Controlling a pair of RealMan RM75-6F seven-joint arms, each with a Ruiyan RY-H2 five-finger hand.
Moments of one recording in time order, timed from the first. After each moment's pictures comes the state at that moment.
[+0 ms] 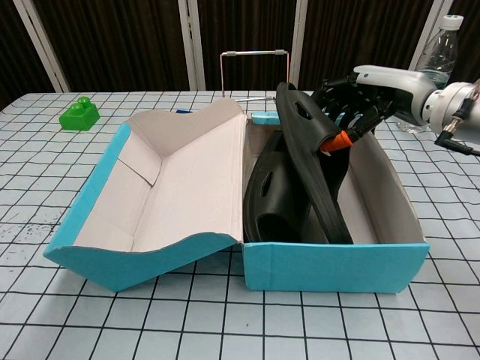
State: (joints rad) left arm -0.11 -1.32 -0.22 -1.26 1.43 1.70 -0.07; right arm 0.79 -1.47 0.19 -1.28 -1.37 0.85 0.65
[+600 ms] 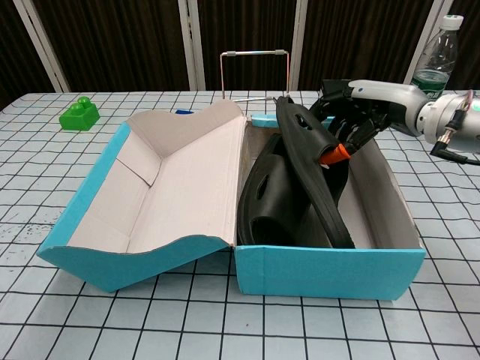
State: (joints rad) left arm -0.11 -1.31 -0.22 -1.26 1.43 1.70 -0.06; right arm 0.80 -1.49 0.18 -1.24 -1.37 0.80 0.64
